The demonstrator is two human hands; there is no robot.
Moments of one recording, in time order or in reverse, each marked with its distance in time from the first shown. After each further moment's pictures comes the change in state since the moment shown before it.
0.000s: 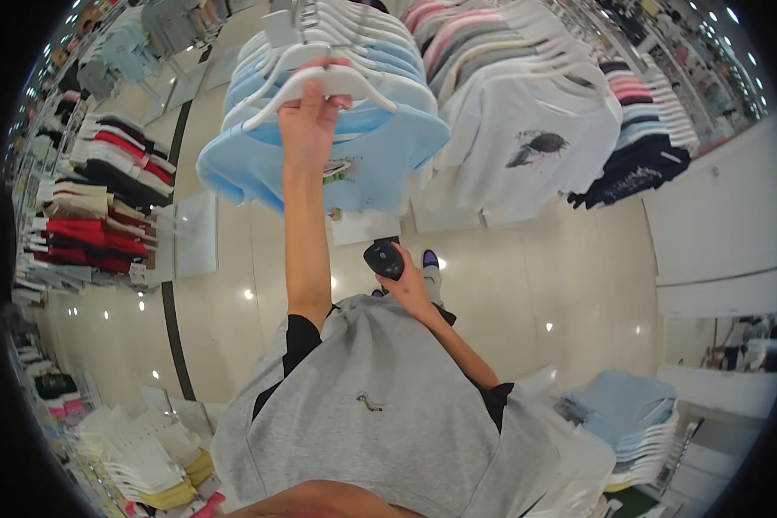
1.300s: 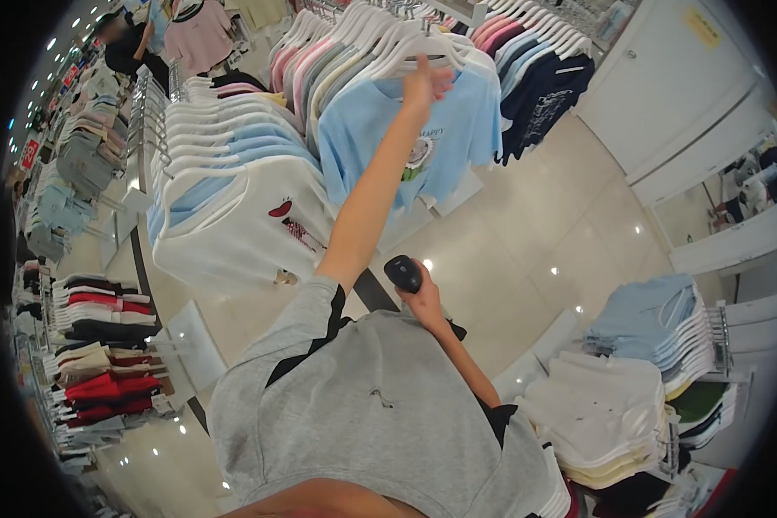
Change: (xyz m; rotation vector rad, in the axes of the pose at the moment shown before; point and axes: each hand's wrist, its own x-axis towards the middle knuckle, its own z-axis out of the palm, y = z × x) left_hand 0.064 -0.326 0.220 0.093 -0.159 -0.846; right_hand -0.032 0.022 -0.094 0.066 0.568 0.047
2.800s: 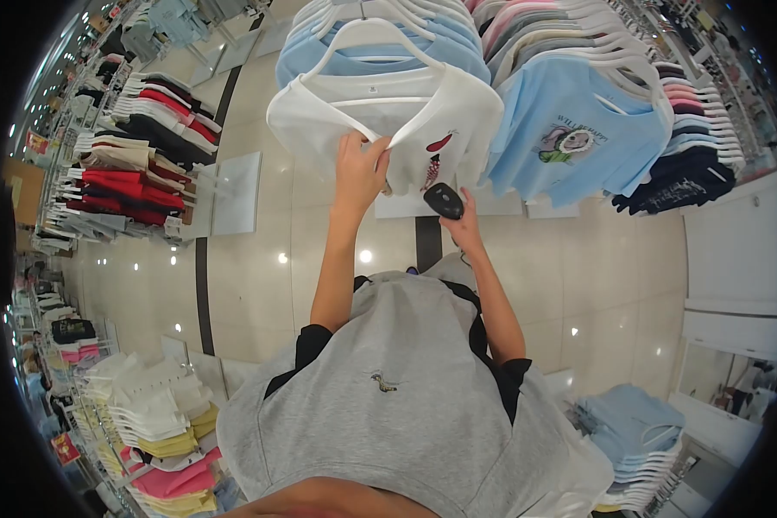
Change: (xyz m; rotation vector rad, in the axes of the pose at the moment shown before) left_hand -0.397 0.025 -0.247 1.532 0.775 0.721; right_hand 0.074 0.058 0.117 0.073 -0.502 -0.248
